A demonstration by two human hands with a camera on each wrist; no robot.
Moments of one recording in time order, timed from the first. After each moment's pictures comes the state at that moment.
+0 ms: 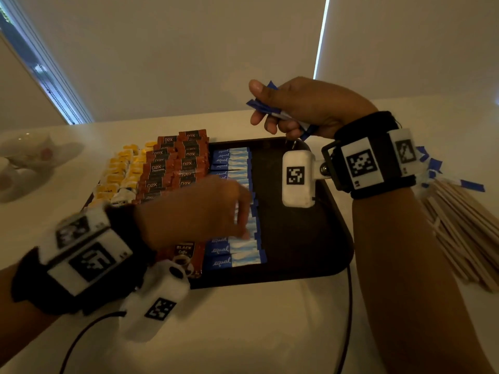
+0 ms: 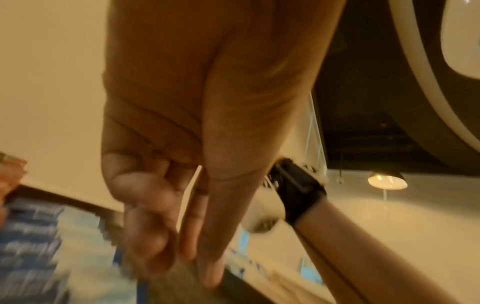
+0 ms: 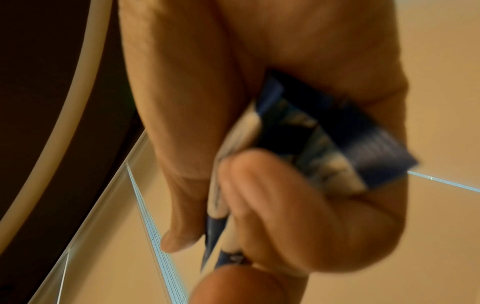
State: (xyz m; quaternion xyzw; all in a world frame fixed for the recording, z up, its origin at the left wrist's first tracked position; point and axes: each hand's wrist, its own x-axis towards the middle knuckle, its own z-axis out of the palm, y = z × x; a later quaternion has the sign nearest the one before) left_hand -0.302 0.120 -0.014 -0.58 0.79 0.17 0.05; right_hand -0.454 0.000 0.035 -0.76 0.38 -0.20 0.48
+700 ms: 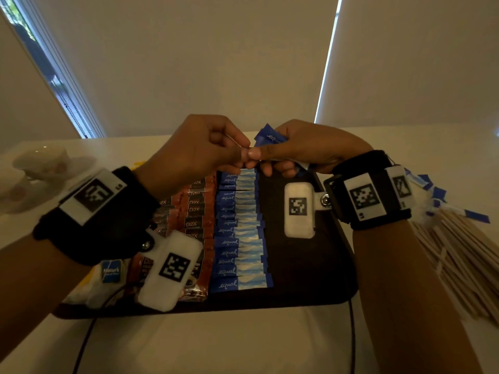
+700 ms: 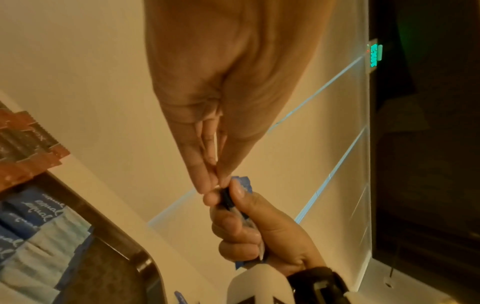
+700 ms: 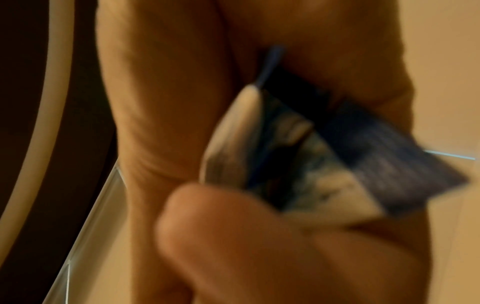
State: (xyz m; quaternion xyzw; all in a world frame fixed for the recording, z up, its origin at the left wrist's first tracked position) left_hand -0.272 0.085 0.029 -0.56 0.64 0.32 -0.43; right_hand -0.445 0.006 0.030 -0.77 0.31 -0.13 0.54
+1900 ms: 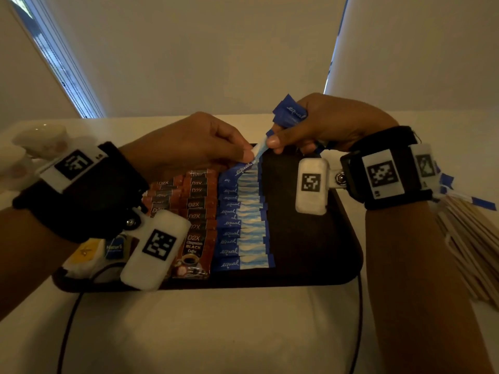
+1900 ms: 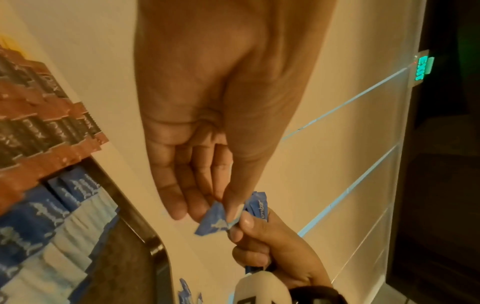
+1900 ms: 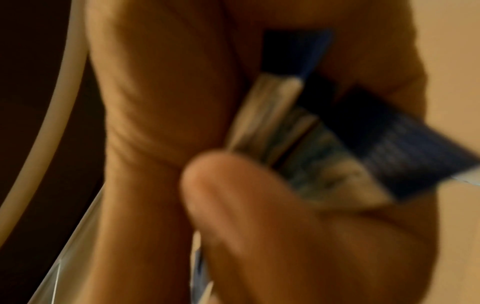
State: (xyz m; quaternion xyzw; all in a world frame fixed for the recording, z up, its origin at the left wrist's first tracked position) left_hand -0.265 0.093 0.025 -0.59 0.63 0.41 -0.31; right_hand -0.458 0.000 0.032 -0.78 0.35 -0.14 0.50
